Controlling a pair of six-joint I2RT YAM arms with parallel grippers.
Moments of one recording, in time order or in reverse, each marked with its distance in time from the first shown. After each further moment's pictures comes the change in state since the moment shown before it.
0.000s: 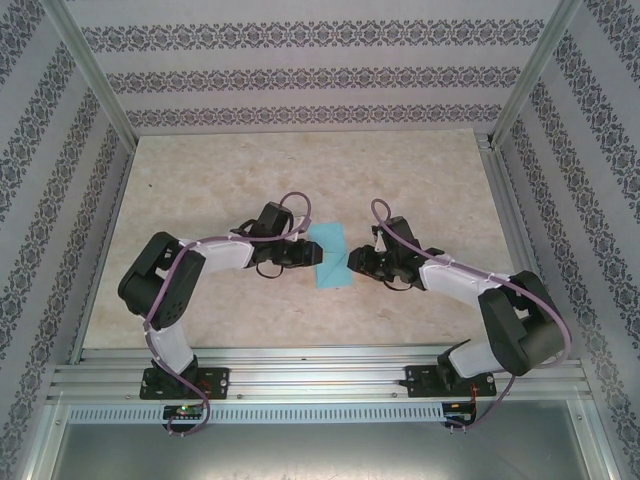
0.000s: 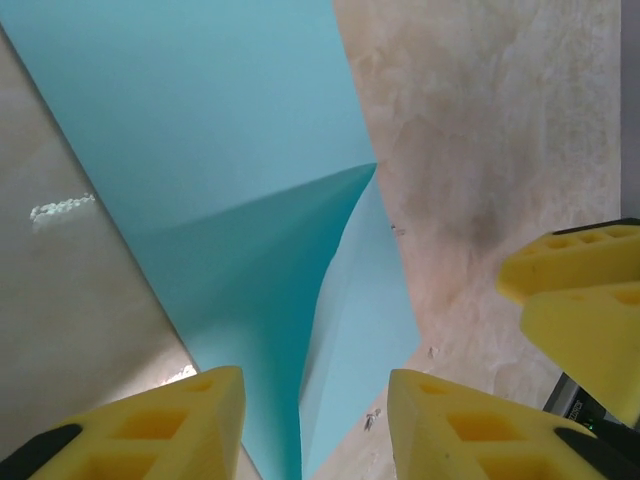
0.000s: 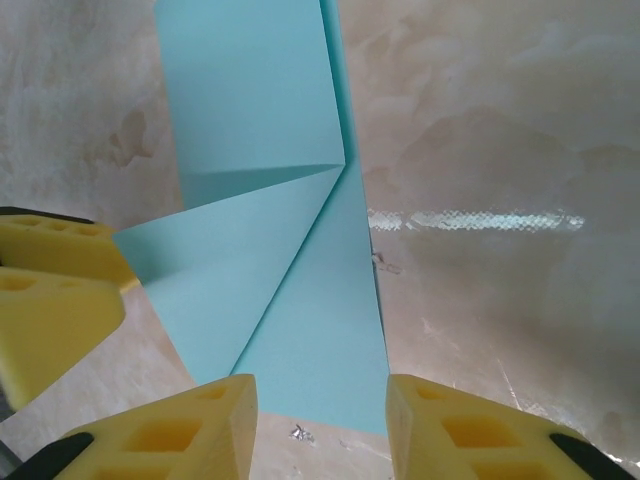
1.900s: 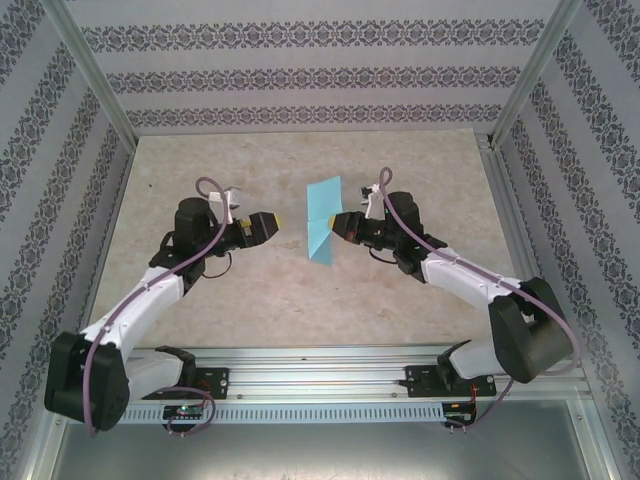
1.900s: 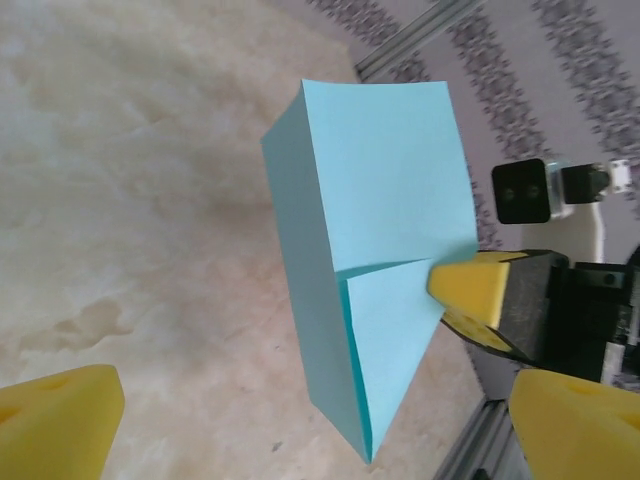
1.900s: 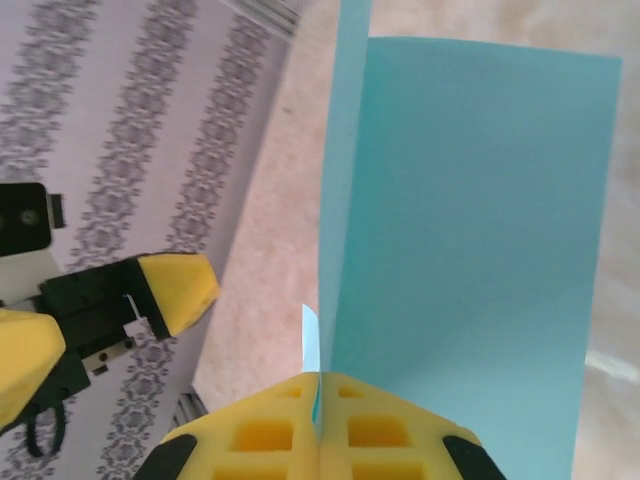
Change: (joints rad) left arm 0.285 -0.701 -0.272 0.098 0.058 -0.072; right arm 0.020 -0.058 0.130 0.372 -0.214 0.097
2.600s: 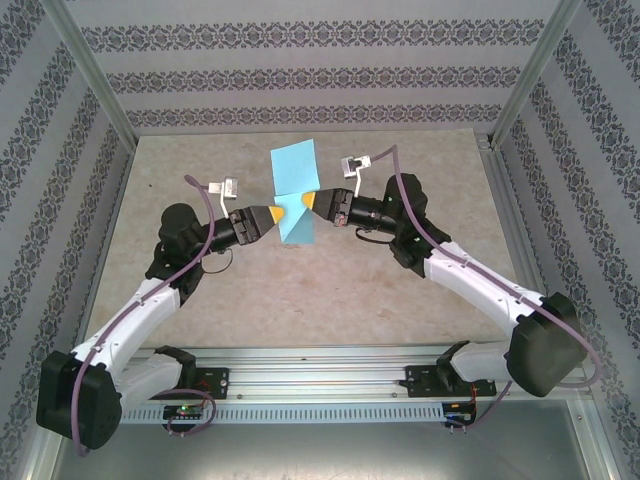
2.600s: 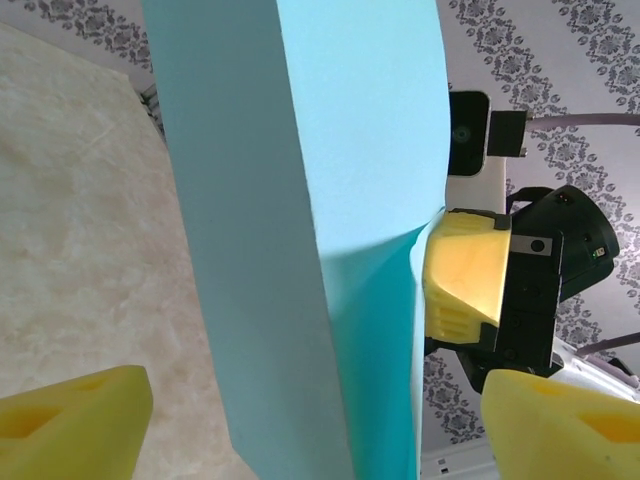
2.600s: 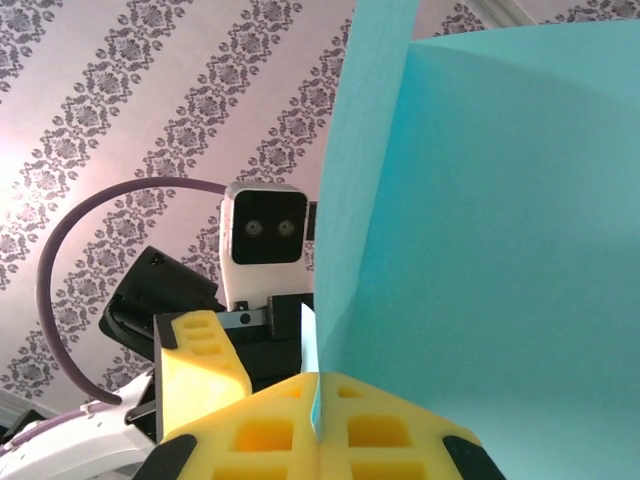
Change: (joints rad) left arm -0.057 -0.055 -0.028 0.380 0.191 -0.314; right arm 0.118 -0.052 0.190 0.131 -0.123 0.085
